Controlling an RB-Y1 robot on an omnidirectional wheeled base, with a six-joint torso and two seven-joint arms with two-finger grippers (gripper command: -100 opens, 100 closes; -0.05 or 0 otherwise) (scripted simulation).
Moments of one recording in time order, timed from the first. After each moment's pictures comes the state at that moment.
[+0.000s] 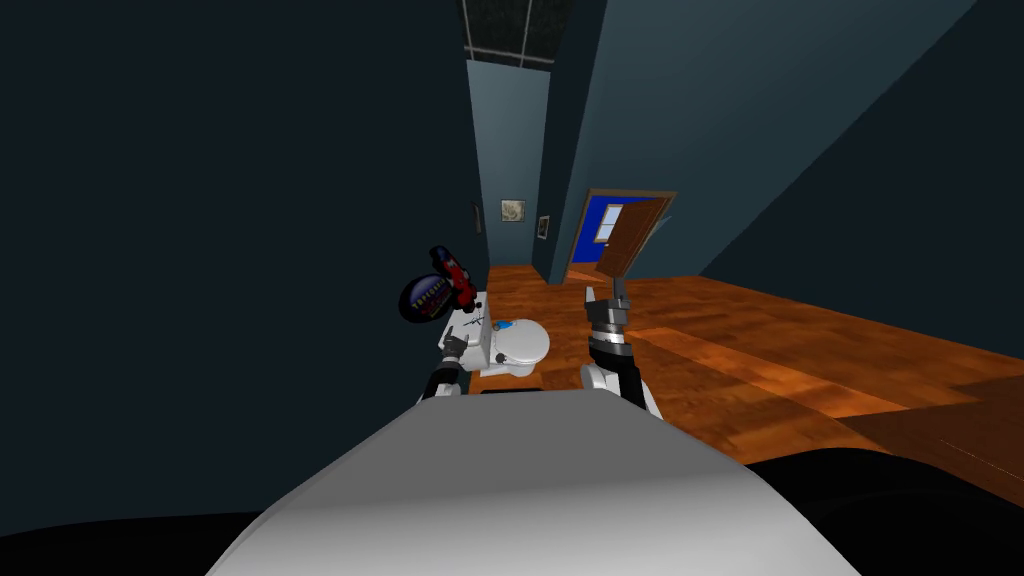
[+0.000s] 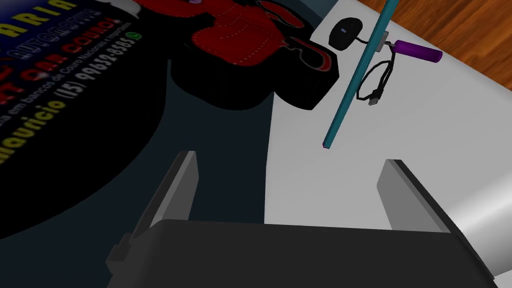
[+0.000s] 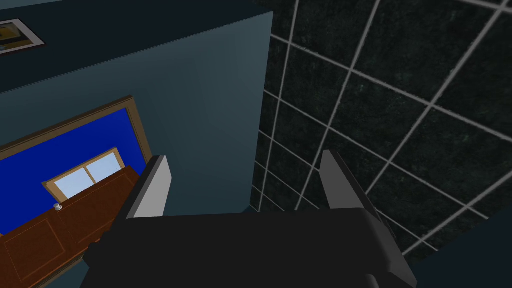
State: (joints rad) left arm 0.37 0.12 -0.11 -1.53 0.35 -0.35 0.36; right arm 0.53 0.02 -0.01 -2.34 0.04 -0.42 -0.15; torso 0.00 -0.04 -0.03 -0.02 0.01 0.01
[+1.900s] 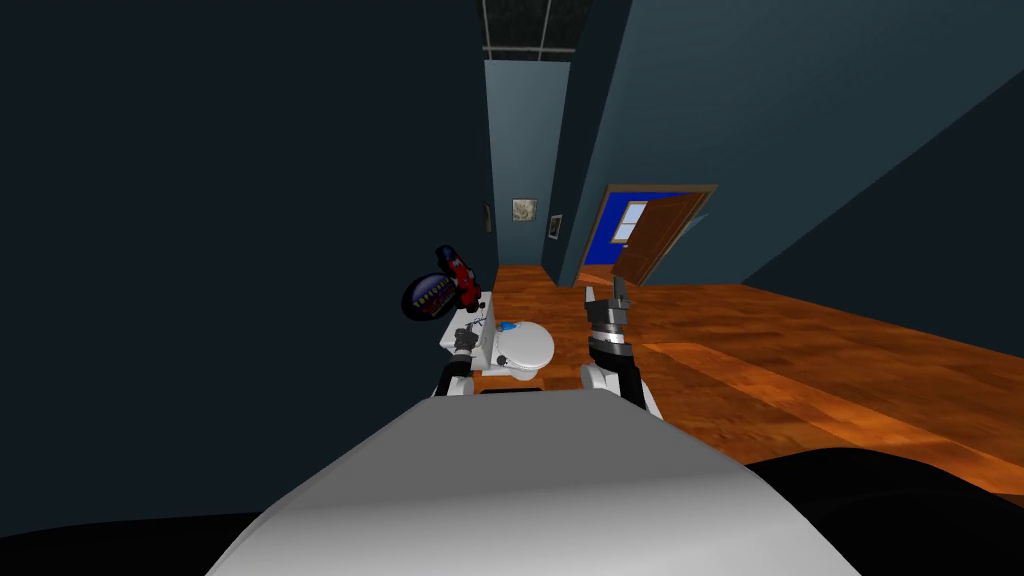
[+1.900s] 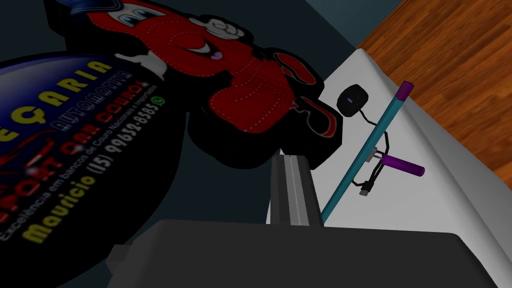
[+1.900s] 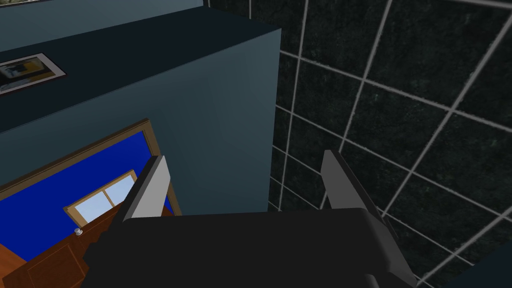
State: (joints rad) left arm 0.35 0.04 -0.19 -1.60 0.34 -0.36 0.33; right arm 0.53 0.02 -0.01 -2.34 0.04 -0.42 -0.15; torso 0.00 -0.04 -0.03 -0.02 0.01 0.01
